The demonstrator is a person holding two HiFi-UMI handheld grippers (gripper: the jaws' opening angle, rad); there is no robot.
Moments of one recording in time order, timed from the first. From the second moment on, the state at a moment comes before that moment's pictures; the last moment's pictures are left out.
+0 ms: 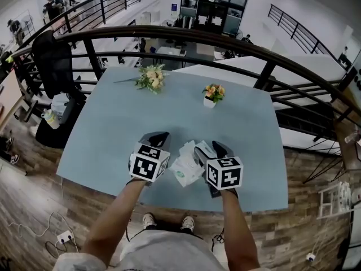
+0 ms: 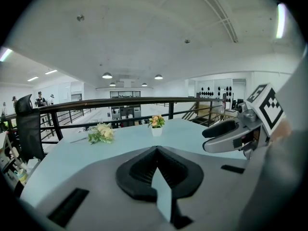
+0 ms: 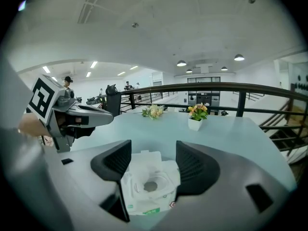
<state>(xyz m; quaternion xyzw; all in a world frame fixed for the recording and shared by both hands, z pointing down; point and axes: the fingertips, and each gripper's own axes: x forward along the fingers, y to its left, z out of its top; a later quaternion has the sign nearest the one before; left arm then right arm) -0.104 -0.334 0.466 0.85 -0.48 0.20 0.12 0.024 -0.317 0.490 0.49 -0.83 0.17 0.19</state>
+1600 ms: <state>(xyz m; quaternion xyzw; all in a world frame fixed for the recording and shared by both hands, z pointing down) -0.130 -0.306 0.505 0.82 -0.51 0.22 0.15 -0.014 -0.293 0.574 0.41 -0.84 0.22 0.27</state>
